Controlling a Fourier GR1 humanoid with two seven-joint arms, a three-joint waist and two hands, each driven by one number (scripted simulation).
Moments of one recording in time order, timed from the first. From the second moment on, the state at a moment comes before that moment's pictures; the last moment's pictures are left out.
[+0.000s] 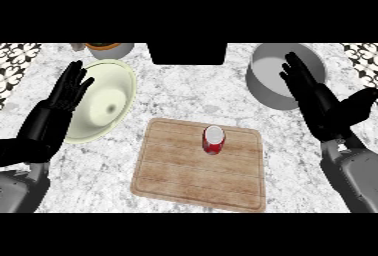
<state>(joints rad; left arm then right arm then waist) -0.23 0.52 -0.21 -1.62 0.32 0.15 -0.09 -0.38 -0.46 0.26 -1.52 -0.38 -0.21 0.15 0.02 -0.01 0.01</state>
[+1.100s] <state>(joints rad) 0.00 0.35 -0.20 -1.58 0.31 0.35 -0.15 0.12 -0.28 0.39 -1.79 0.61 -1.06 -0.07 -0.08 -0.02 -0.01</state>
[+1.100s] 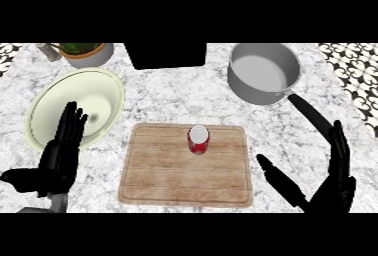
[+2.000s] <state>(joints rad) -0.02 0.29 -0.26 -1.59 0.26 0.37 -0.16 0.39 -0.01 0.55 -1.70 1.26 -0.78 0.57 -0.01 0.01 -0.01</state>
